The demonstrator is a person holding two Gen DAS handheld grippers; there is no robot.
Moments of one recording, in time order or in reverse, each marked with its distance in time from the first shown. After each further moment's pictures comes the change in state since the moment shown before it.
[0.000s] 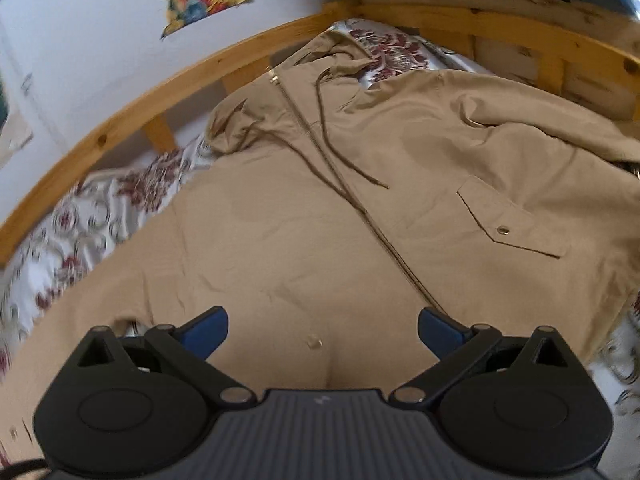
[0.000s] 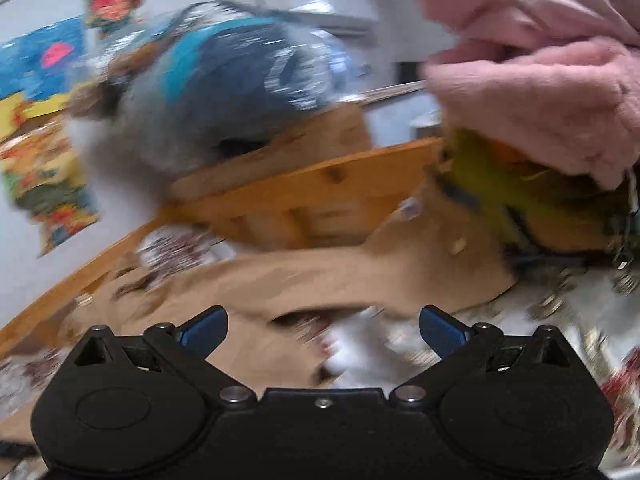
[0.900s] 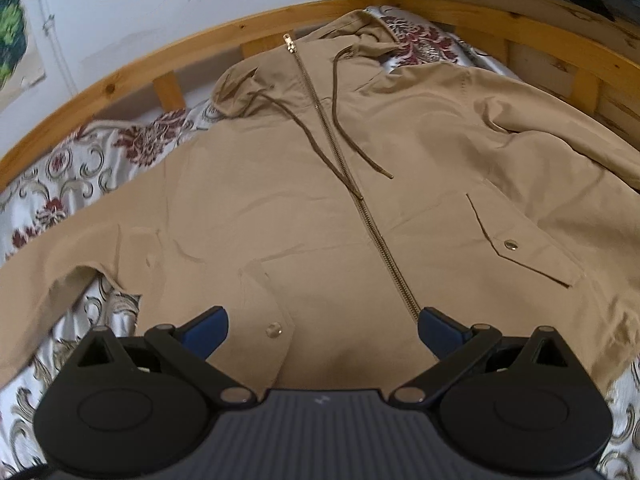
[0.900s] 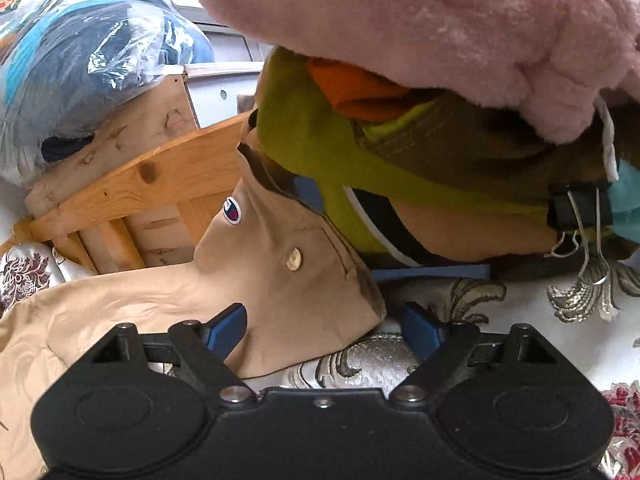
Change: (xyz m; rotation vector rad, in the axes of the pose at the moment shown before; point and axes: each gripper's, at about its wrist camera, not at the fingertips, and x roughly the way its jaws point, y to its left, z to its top) left arm 0.034 -0.020 -0.014 -0.212 0.037 0.014; right arm 0.075 -0.058 -0.010 0.021 -0.016 -0.286
